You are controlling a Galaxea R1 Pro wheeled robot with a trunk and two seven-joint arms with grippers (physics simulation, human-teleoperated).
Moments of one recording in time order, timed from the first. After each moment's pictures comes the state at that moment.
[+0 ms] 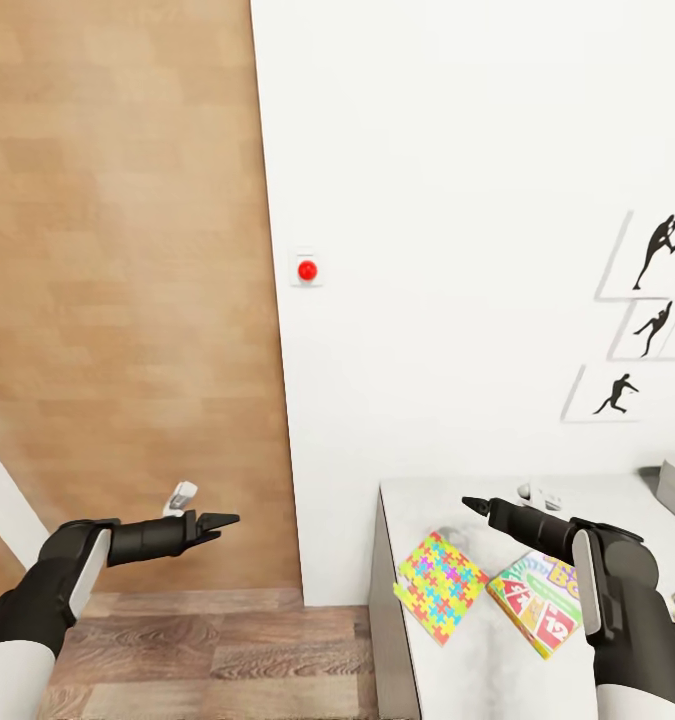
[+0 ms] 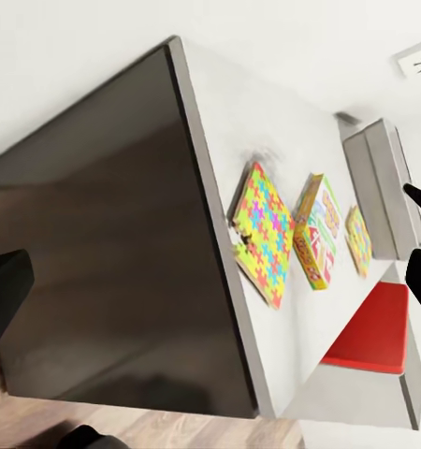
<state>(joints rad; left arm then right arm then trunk) -0.57 0.23 0.21 -0.94 0.11 0.98 -1.08 -0.46 0.00 -0.46 -1.41 0.03 0.99 0.54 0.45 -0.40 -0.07</state>
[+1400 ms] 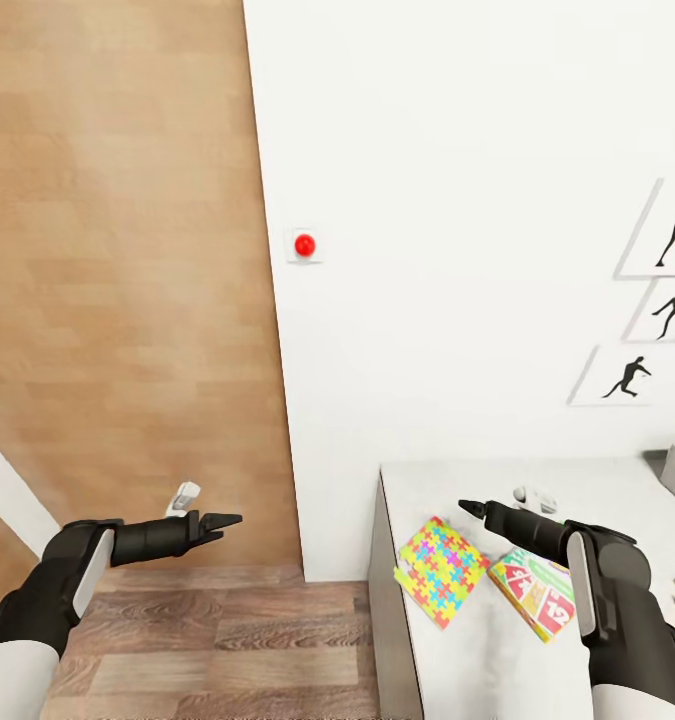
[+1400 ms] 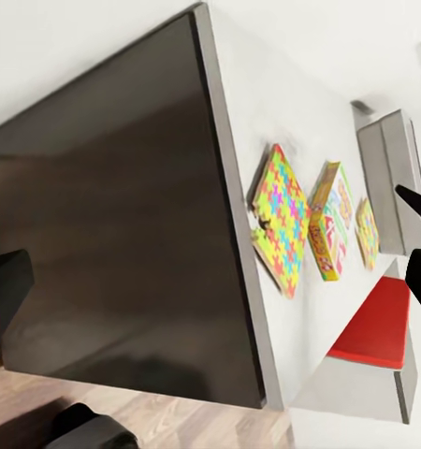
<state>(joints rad) -0.57 0.22 0.21 -0.94 0.11 0.98 -1.07 -0.46 0.01 -0.45 -1.39 0.03 0.97 0.54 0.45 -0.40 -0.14</state>
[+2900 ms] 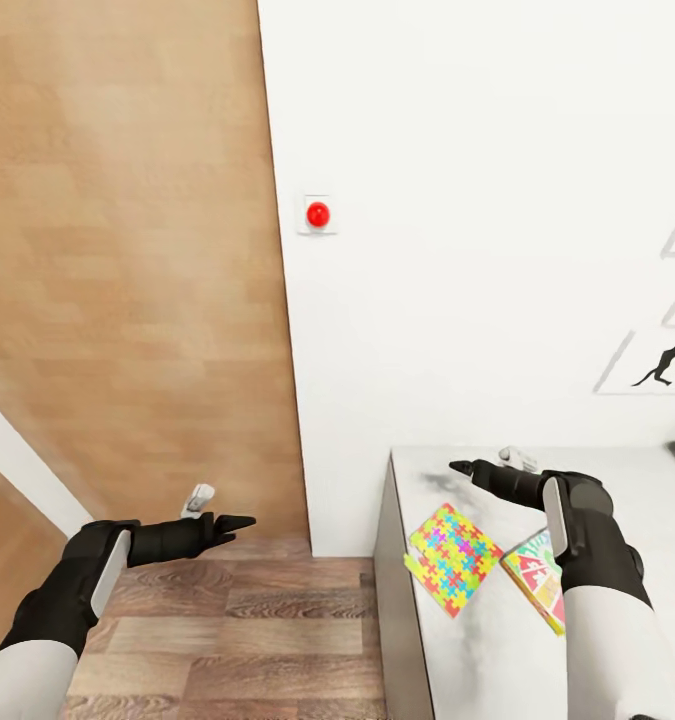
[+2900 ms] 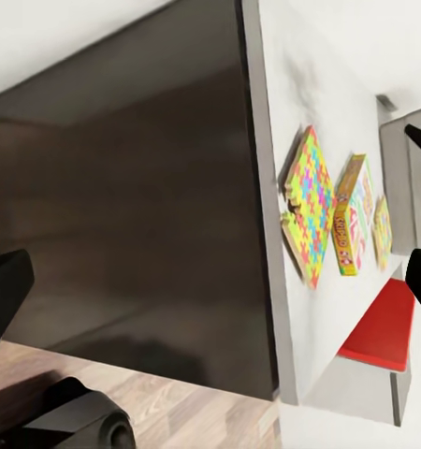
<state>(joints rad) -0.57 0.17 0.20 -0.95 0.11 0.98 -1.02 -0.71 -0.03 -0.45 -1.10 0.05 0.93 0.49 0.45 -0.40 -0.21</state>
